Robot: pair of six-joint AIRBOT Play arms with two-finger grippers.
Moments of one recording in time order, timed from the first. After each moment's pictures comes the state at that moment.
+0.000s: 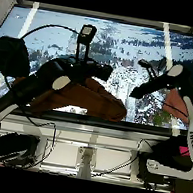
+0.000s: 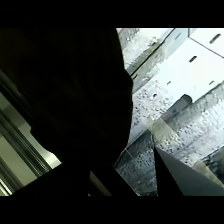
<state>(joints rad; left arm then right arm) -0.74 -1.16 1.21 1.54 -0.57 -1.92 0.06 -1.45 1.20 -1.11 1.41 0.81</state>
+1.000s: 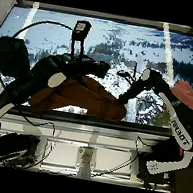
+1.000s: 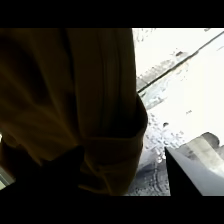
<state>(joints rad) -0.72 -1.15 1.21 1.54 -0.60 -1.92 0.23 -1.63 1.20 -1.21 1.29 0.90</state>
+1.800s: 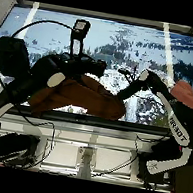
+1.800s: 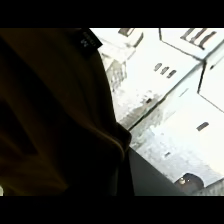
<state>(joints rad) -0.71 -1.14 1.21 1.61 -0.61 -1.92 0.23 -1.66 1.20 -1.15 1.13 1.01</state>
